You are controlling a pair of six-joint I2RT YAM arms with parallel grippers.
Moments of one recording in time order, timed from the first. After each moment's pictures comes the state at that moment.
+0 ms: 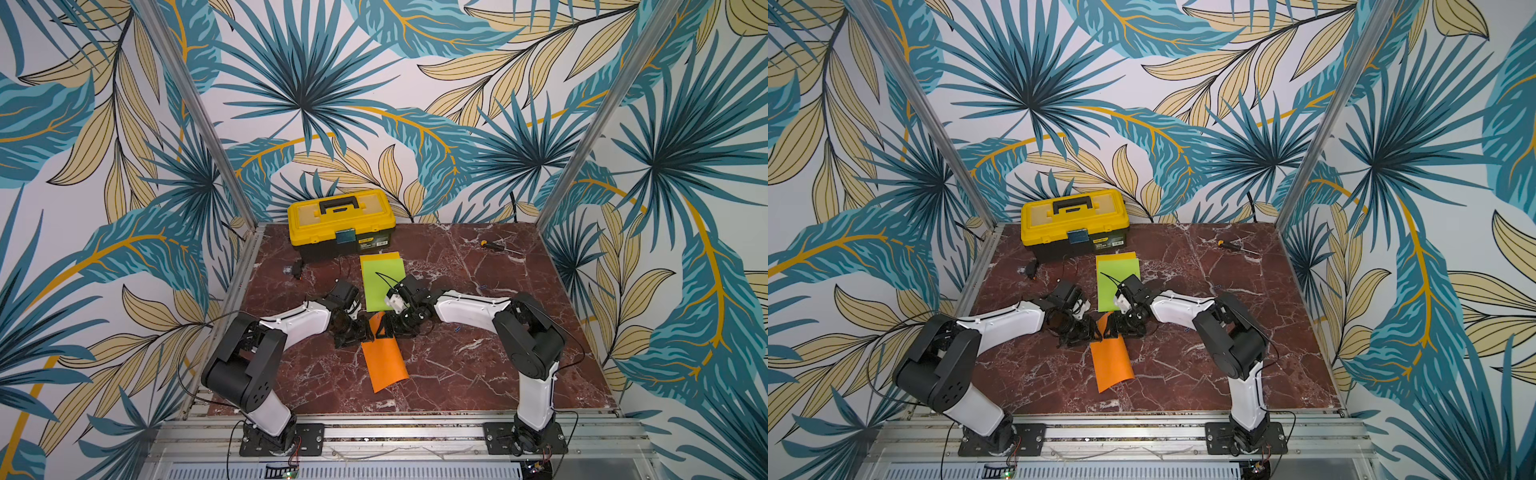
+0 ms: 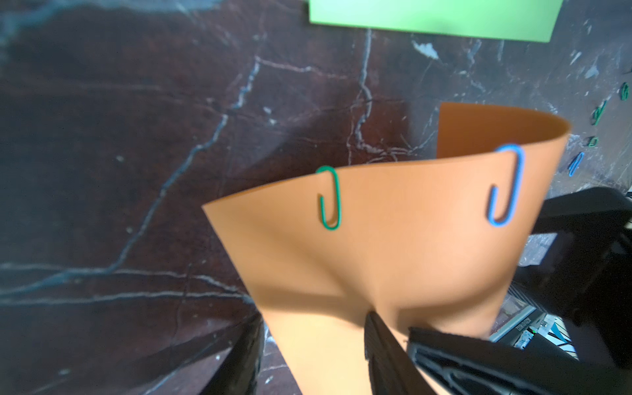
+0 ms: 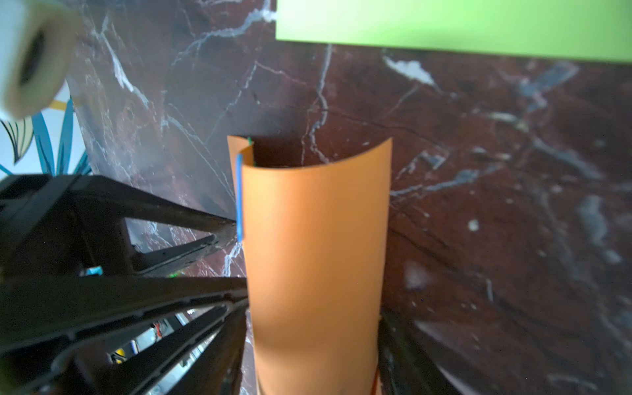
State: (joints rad) left arm -0.44 1.62 0.85 -0.50 0.41 -0.61; right arm 0.71 1.96 1.23 -0.40 -0.47 0.58
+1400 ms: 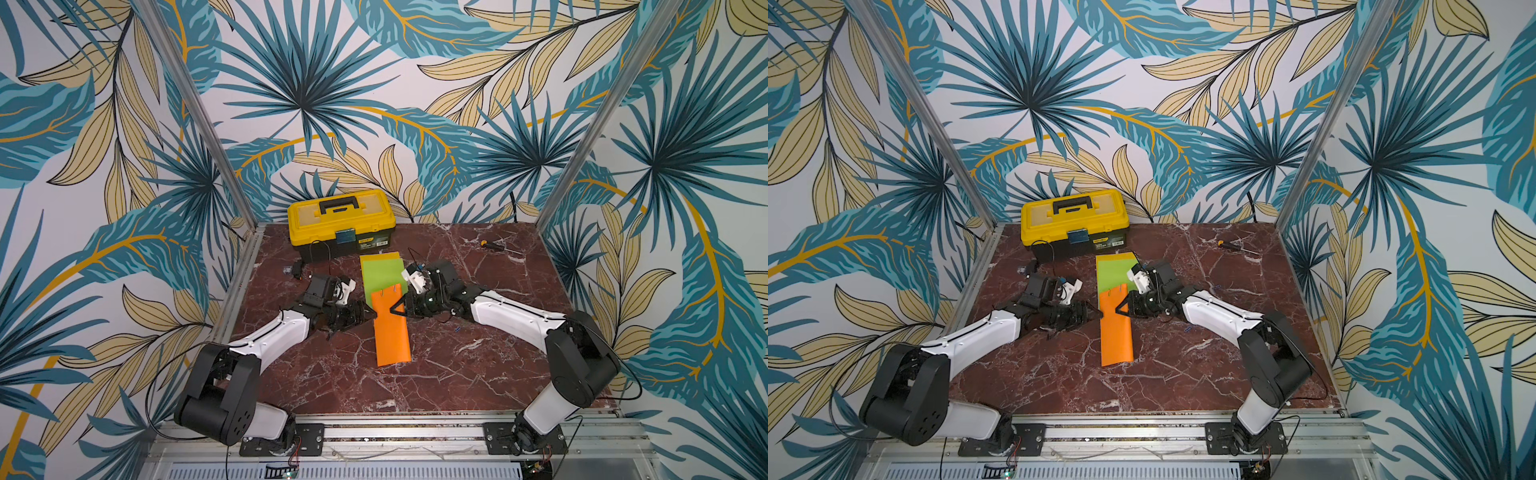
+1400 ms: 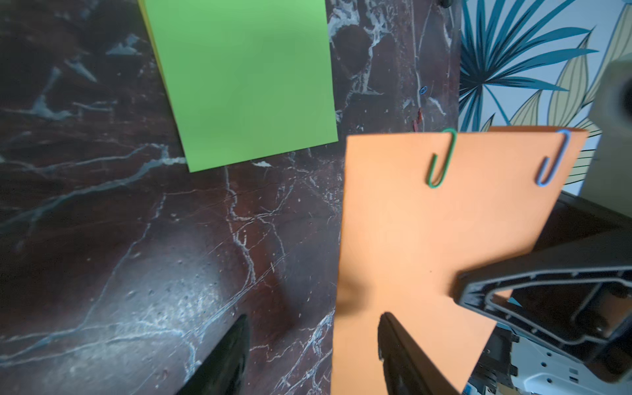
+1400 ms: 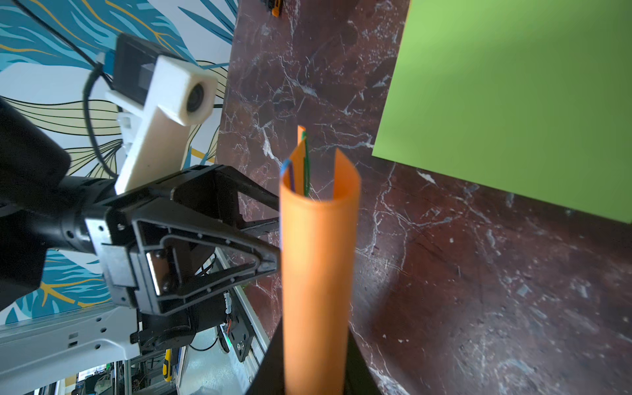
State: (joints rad) left arm -0.30 1.42 0.75 -0.19 0.67 -0.62; right arm 0.58 1.66 1.07 -0.18 -0.61 0.61
